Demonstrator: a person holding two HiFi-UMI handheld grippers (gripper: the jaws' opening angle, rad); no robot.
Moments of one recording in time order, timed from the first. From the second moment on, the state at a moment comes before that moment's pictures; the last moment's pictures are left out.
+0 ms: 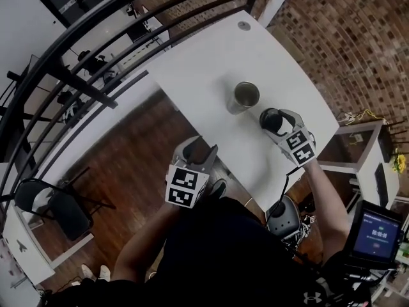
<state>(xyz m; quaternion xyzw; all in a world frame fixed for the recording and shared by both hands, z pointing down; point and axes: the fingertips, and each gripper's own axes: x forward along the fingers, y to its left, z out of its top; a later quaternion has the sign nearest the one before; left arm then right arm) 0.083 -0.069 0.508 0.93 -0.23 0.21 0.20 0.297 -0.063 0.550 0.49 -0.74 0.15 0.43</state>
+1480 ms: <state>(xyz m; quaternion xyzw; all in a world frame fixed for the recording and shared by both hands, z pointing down) 0.245 -0.159 0.548 0.97 -0.04 0.24 -0.01 0.256 -0.177 0.500 0.39 -0.72 0.32 0.48</state>
